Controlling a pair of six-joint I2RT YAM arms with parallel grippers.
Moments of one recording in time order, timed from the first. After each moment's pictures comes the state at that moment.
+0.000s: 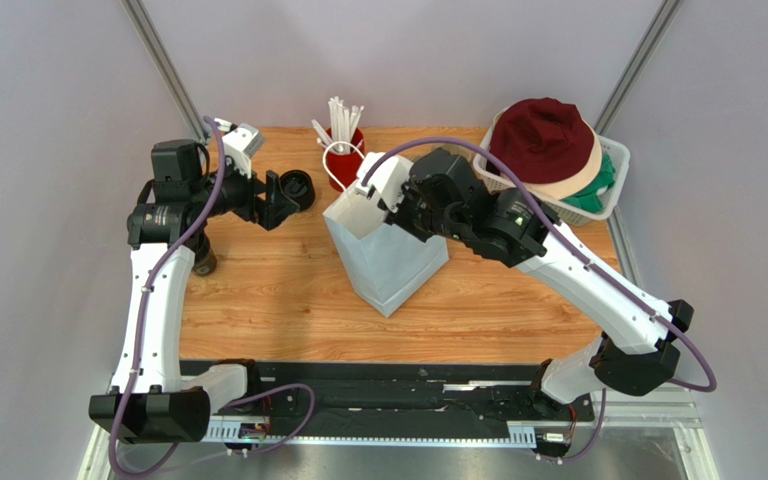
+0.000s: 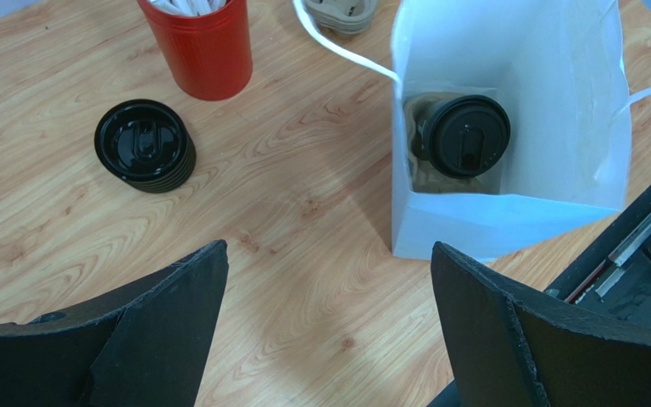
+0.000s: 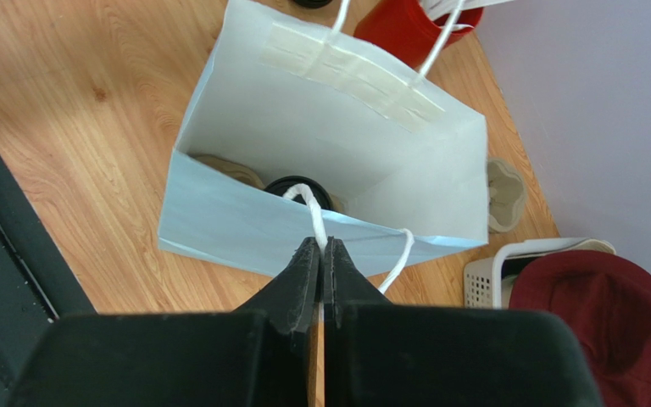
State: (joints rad) left arm 0.03 1.13 1.39 -0.83 0.69 0.24; right arm 0.99 1.46 1.83 -0.94 0.19 -0.35
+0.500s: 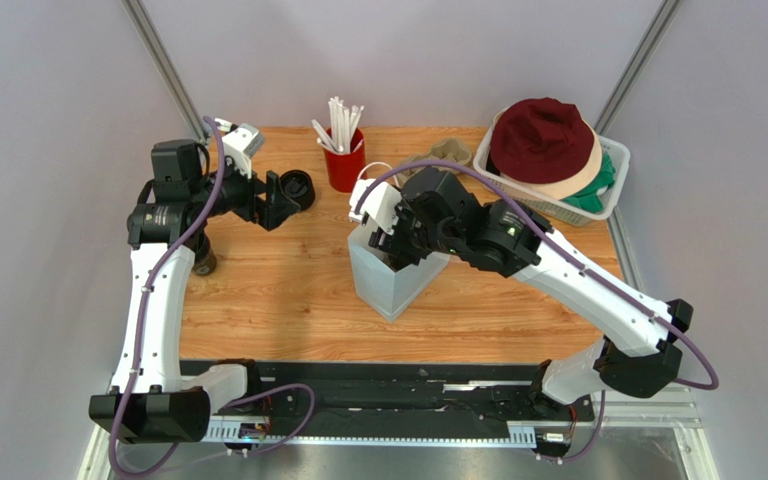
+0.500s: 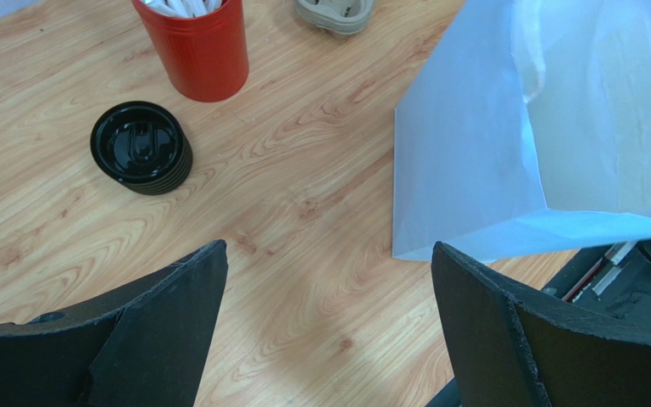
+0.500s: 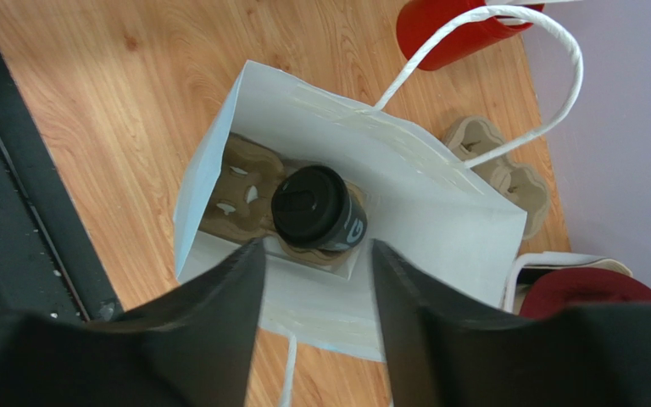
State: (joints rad) left arm 0.03 1.13 1.39 -0.83 0.70 0.24; right arm 1.05 1.45 1.76 -0.97 0.16 -0.39
